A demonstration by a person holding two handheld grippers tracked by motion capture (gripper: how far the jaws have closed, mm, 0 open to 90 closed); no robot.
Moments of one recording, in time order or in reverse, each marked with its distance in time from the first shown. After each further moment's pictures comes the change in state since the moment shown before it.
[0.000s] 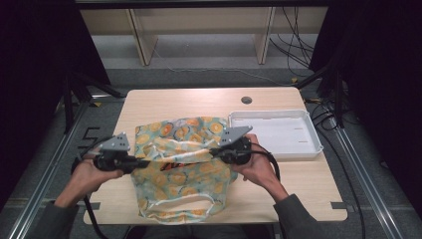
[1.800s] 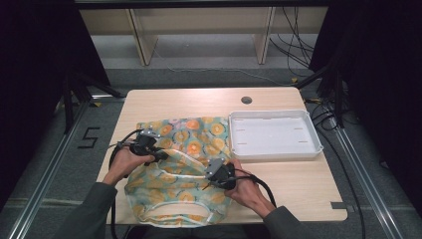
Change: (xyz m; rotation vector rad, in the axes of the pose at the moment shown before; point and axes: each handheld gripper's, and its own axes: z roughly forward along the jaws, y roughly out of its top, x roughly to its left) left arm 0.035 -0.011 0.098 0.149 0.051 -0.105; right arm 0.048 -0.048 0.059 0.308 0.025 -0.139
